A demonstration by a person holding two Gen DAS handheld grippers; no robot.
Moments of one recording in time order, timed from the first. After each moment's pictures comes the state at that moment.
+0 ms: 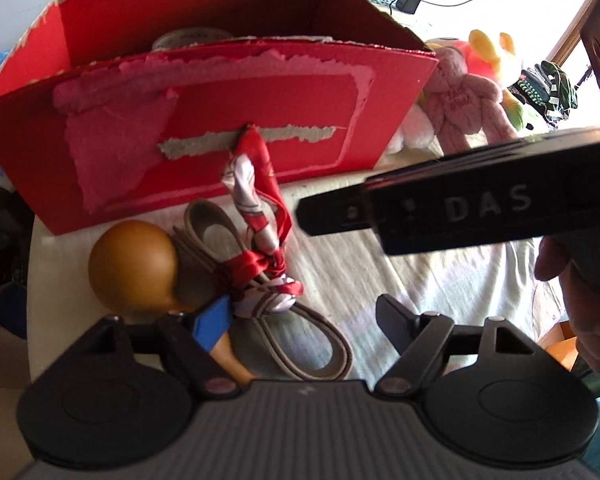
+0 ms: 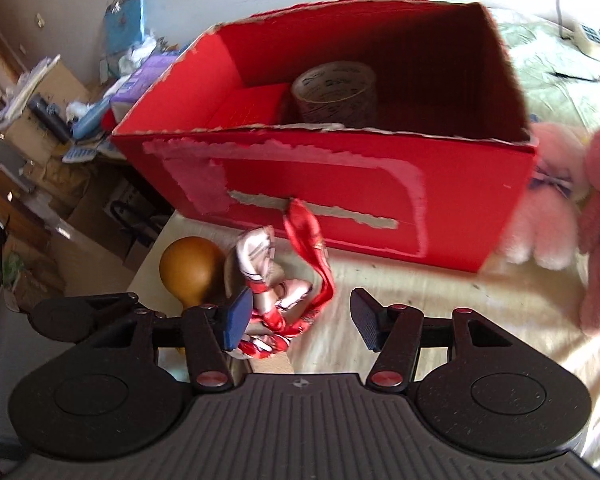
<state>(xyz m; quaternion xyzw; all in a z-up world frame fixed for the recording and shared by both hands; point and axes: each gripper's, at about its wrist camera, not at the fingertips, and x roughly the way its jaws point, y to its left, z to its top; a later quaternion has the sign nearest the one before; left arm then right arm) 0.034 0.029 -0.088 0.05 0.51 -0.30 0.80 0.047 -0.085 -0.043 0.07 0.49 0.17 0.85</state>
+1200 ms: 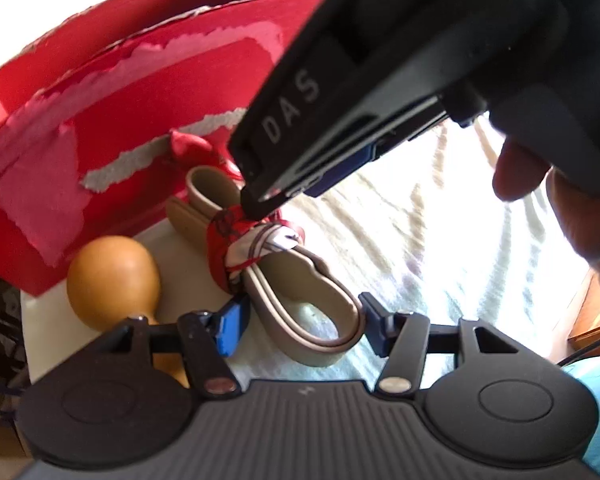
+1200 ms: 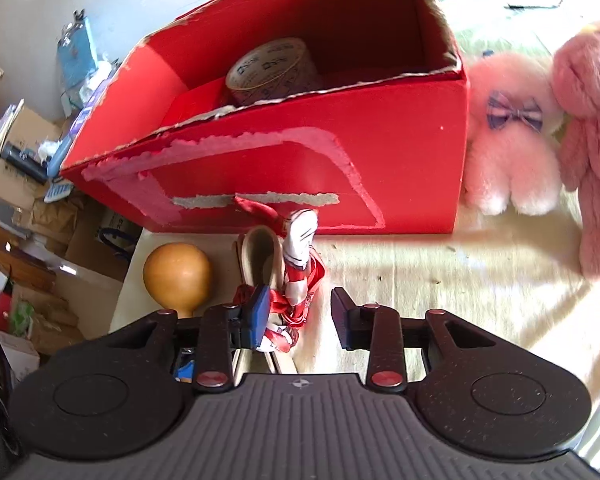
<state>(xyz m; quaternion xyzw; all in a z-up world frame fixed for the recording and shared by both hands) 0.011 -0.007 -0.114 0.18 0.46 -0.34 0.80 0.054 -0.123 -0.062 0.16 0.52 0.12 0.83</state>
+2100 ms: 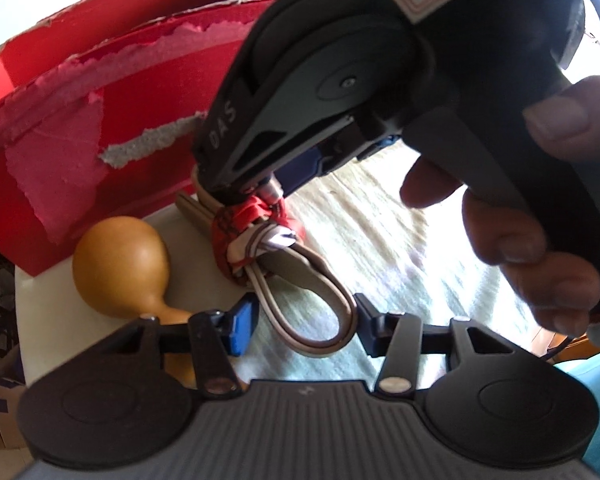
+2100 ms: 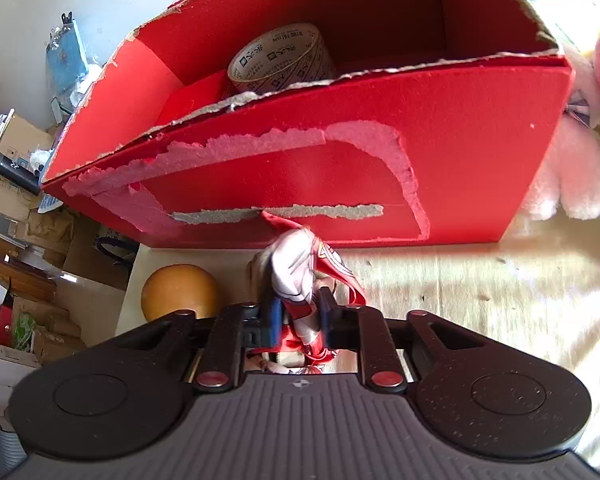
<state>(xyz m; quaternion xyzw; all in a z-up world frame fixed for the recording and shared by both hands) 0.012 0.035 -0.111 0.15 0.47 -0.35 0.80 0.071 -0.101 -0.074 0.16 0.53 0.11 0.83</state>
